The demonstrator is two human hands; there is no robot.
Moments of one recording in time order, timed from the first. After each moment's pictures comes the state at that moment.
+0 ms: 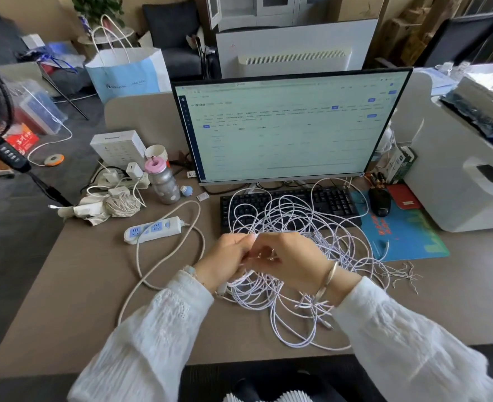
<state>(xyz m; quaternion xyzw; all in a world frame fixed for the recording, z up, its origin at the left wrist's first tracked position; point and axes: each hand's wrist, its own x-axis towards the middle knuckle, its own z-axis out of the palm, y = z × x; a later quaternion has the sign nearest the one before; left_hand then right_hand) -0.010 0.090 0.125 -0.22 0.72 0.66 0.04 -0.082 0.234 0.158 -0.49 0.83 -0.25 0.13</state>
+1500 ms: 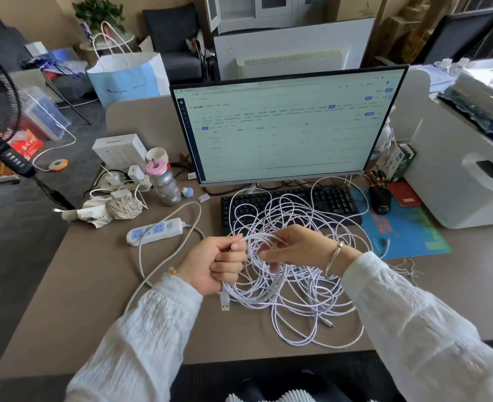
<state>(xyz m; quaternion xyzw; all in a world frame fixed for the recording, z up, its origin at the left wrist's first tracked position) 0.000 0.062 0.129 -0.18 0.26 0.91 0.26 -0.123 0.241 0.135 -0.38 0.75 -0.37 0.40</state>
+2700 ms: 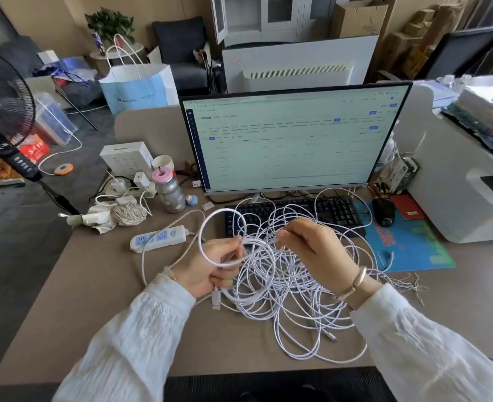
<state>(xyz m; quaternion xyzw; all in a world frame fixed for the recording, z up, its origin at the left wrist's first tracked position) 0.005 0.061 0.144 -0.22 0.50 0.83 0.13 -0.101 0.252 0.163 -0.44 0.78 -0.44 0.04</state>
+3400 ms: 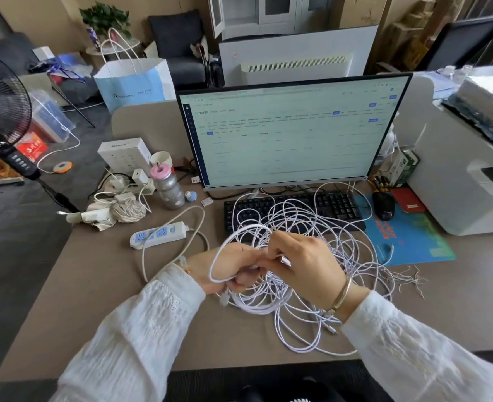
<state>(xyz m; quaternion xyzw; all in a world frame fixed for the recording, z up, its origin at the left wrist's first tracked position) -0.005 0.086 0.155 -0.13 0.66 0.70 0.26 -0.080 0.247 0.147 -0.54 0.76 -0.34 -0.12</state>
